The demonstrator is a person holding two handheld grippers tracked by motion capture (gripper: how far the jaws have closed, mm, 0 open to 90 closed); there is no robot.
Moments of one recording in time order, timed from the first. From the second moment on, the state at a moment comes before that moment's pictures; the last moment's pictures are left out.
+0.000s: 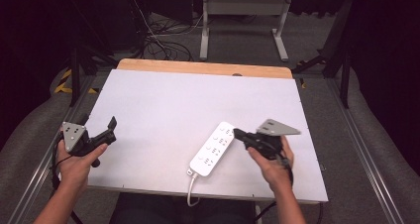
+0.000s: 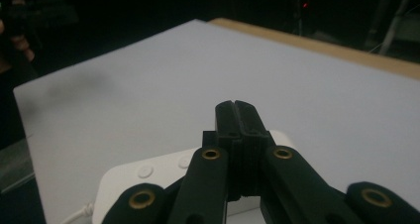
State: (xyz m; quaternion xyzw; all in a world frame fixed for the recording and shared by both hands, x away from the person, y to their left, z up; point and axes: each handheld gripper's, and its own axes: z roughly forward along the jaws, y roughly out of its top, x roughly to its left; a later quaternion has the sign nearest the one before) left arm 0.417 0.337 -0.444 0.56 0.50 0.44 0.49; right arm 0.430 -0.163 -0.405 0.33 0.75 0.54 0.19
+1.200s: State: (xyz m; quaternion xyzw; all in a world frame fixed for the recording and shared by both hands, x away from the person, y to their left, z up) left arm 0.418 0.342 -0.443 0.55 0.51 0.44 0.49; right arm 0.412 -0.253 -0.434 0.48 0.58 0.56 0.35
